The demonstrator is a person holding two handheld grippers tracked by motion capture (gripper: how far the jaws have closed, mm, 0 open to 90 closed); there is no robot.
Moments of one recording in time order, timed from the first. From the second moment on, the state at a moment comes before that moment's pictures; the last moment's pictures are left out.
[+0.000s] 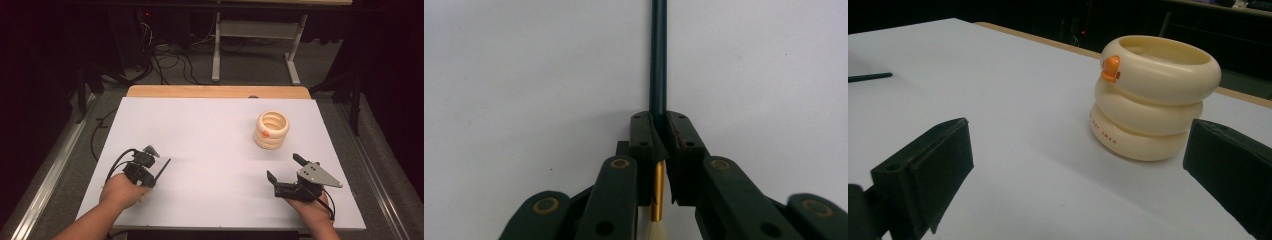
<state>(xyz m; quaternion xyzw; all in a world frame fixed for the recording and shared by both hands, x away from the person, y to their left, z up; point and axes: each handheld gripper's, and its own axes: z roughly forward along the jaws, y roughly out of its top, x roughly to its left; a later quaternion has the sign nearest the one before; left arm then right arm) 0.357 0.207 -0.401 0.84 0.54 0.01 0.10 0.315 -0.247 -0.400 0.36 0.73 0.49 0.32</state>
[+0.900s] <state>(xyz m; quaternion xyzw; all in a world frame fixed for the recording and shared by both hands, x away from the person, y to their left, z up) 0.352 0.211 -0.394 0.84 0.52 0.00 0.13 0.316 -0.248 -0.400 0.36 0.73 0.49 0.32</state>
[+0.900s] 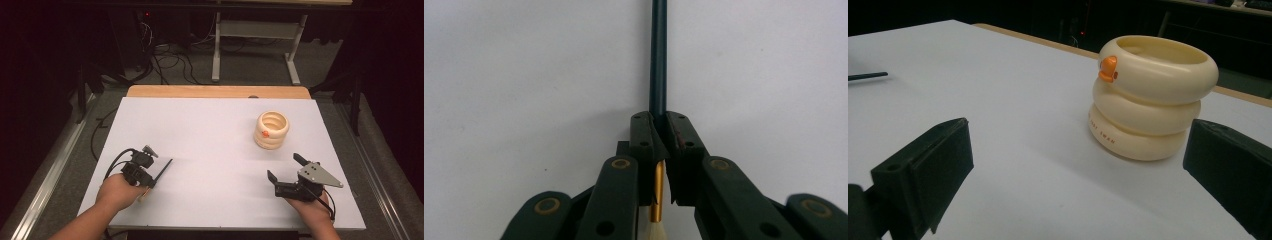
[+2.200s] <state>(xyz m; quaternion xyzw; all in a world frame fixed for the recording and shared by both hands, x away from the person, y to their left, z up) 0.377 0.200 -0.277 0.88 0.46 0.00 0.14 0.316 -0.248 -0.401 0.36 0.73 0.49 0.32</state>
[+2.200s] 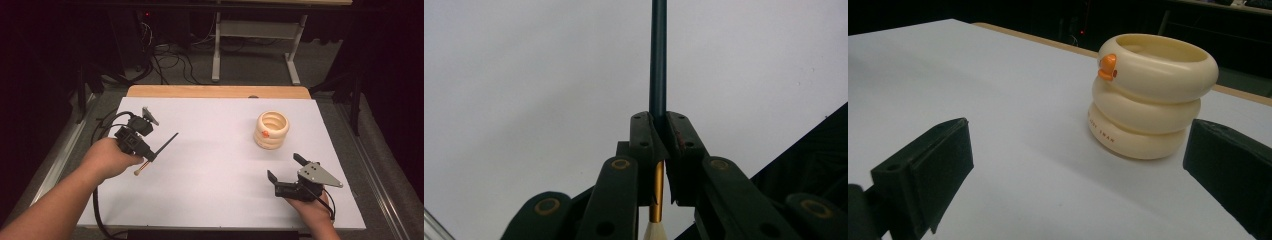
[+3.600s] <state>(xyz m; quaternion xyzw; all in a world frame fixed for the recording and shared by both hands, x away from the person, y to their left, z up) 0.379 0.109 -0.305 0.95 0.29 0.02 0.11 0.316 -0.244 -0.402 0.35 0.73 0.49 0.32</state>
